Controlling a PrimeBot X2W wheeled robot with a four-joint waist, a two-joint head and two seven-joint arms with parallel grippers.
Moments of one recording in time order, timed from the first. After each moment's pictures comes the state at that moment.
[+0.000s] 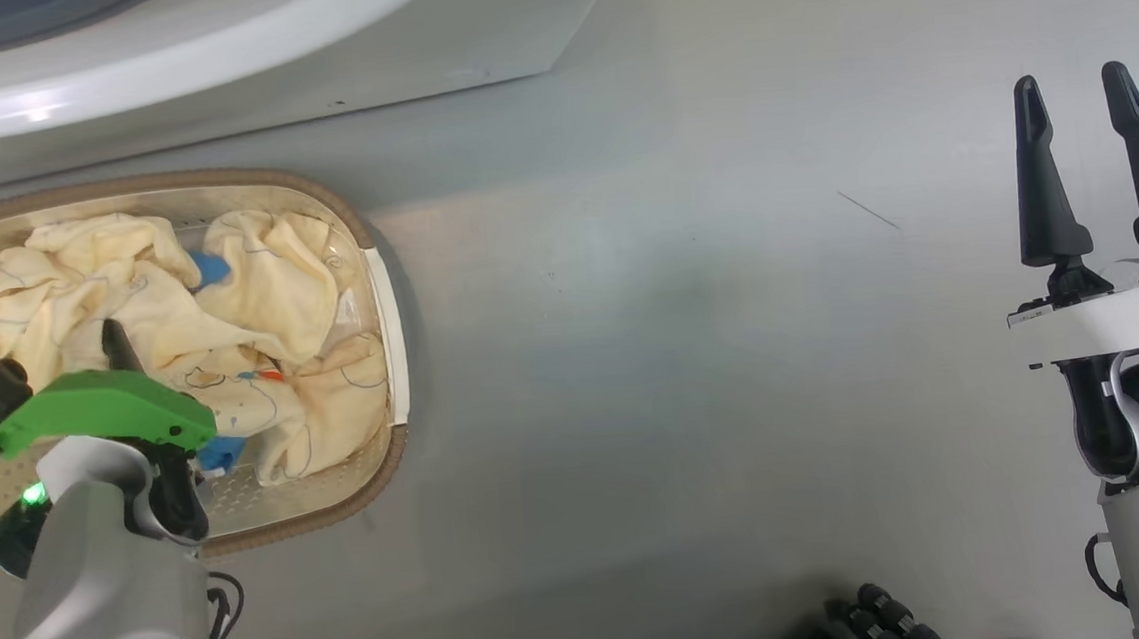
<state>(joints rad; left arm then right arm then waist) -0.76 0.04 0.13 0.93 -0.42 0.00 -0.11 -0.32 -0.17 0.01 0.07 0.31 0.12 -0.26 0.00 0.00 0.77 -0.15</state>
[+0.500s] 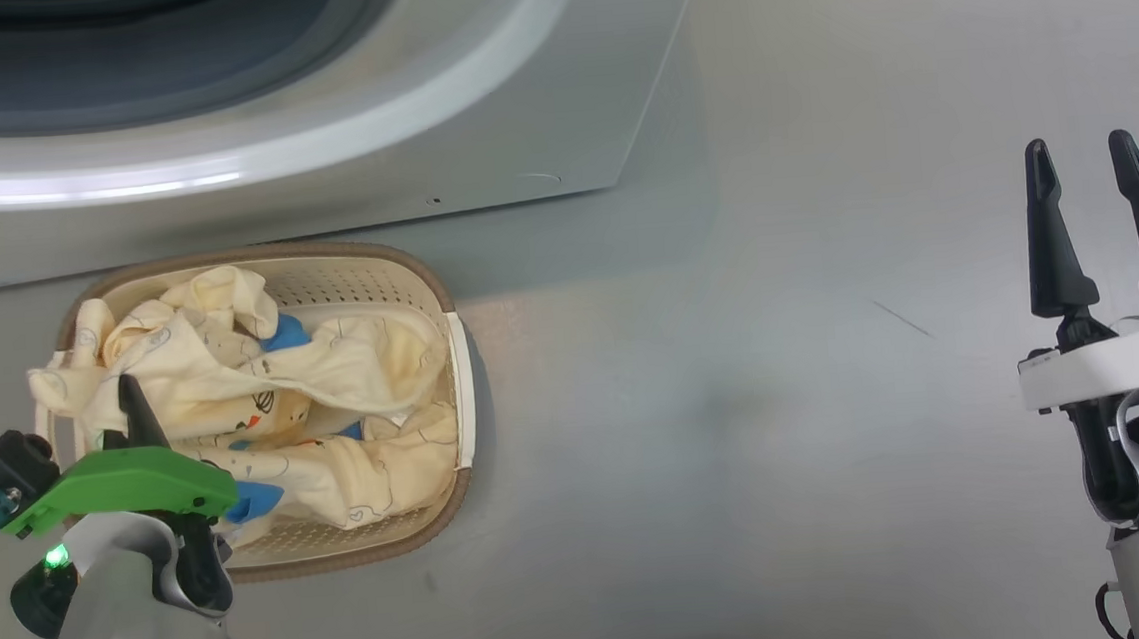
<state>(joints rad) -0.62 0.03 0.10 0.89 -0.45 -0.09 -0.25 -0.26 -0.16 -0.02 0.11 0.31 0.12 -0.26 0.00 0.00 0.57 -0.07</state>
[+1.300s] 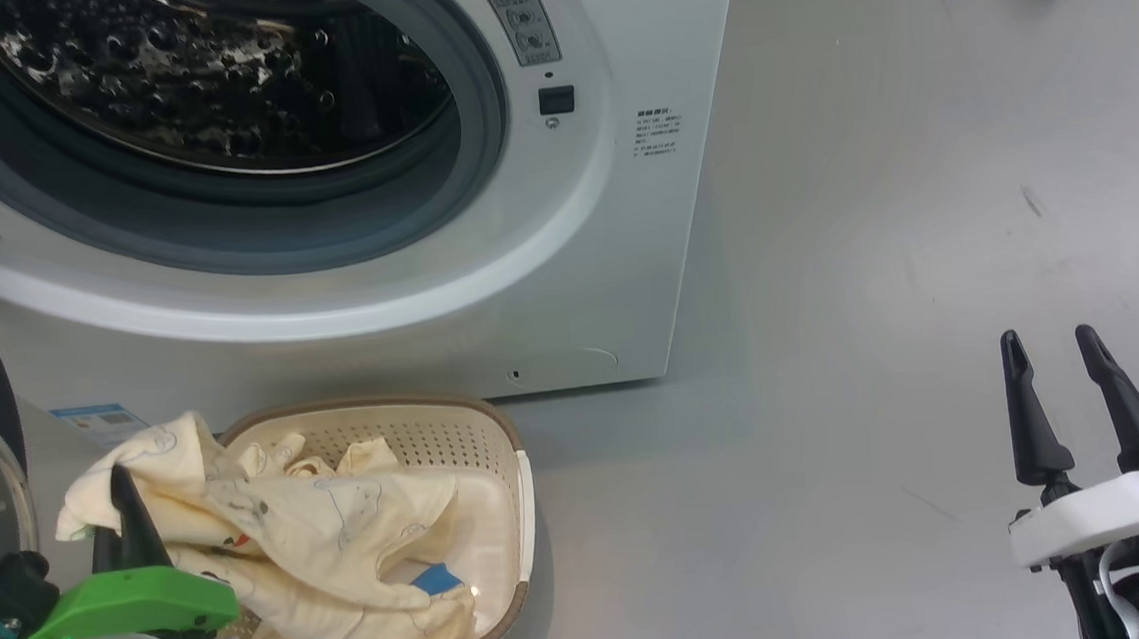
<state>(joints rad) -0.30 0.02 0.10 0.53 -0.43 -0.11 -0.25 -0.03 -0.14 -0.03 0.17 0.28 0.12 -0.26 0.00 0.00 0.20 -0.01</state>
